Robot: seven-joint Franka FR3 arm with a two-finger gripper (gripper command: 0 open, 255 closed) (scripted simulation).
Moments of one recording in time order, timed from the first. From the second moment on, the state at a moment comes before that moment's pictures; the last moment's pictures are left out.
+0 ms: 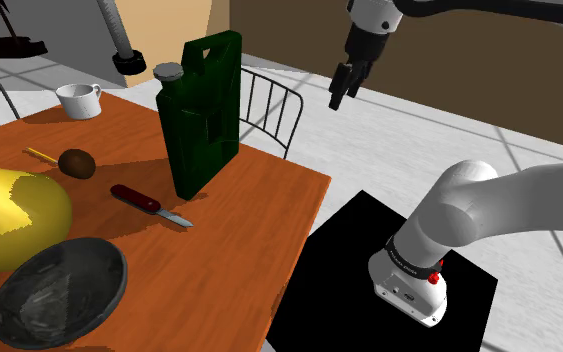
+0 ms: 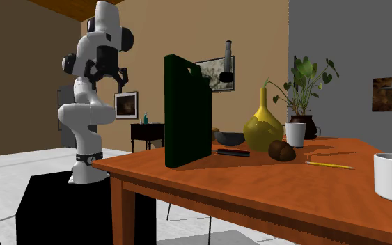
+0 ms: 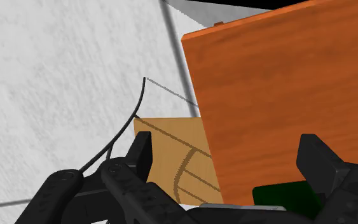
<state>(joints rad) 0.00 -0.83 0.07 -2.43 0.02 1.69 -0.08</state>
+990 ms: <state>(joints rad) 0.06 -0.51 0.30 -2.38 0.11 1.95 0.14</state>
